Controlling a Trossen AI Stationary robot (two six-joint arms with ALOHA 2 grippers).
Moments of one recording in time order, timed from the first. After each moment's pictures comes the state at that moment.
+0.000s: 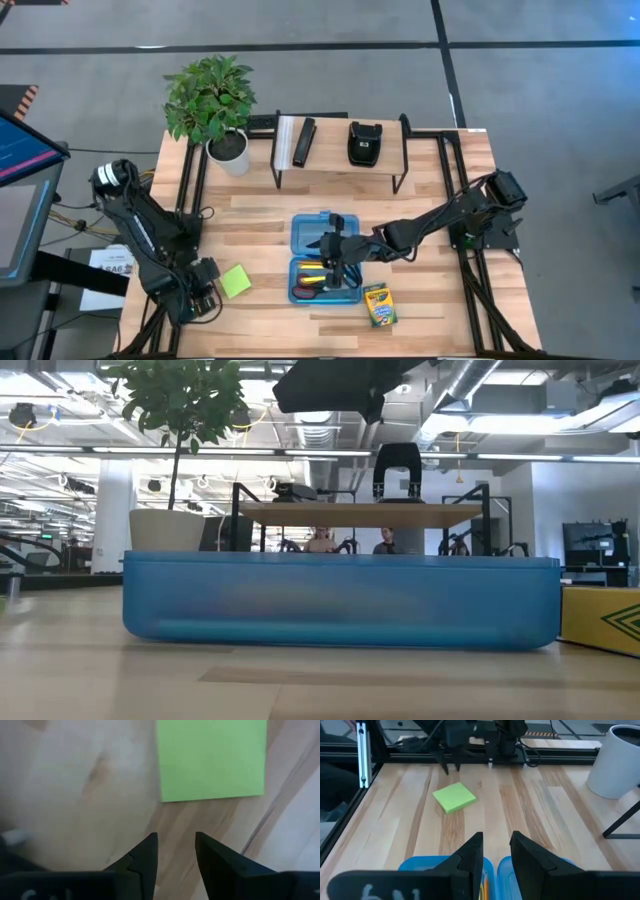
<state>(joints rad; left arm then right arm) -1.15 1.38 0.68 -0.85 -0.22 -1.65 0.33 1.74 1.17 0.12 0.38 0.15</state>
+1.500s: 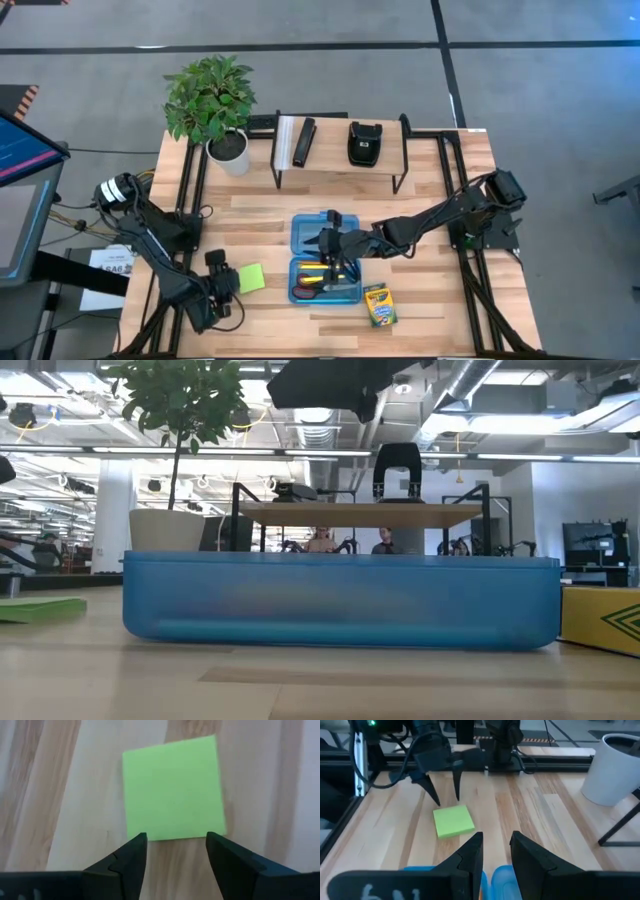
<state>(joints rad) -1.01 1.54 0.74 -0.72 -0.49 -1.16 0.31 1.74 1.17 0.17 0.37 0.13</state>
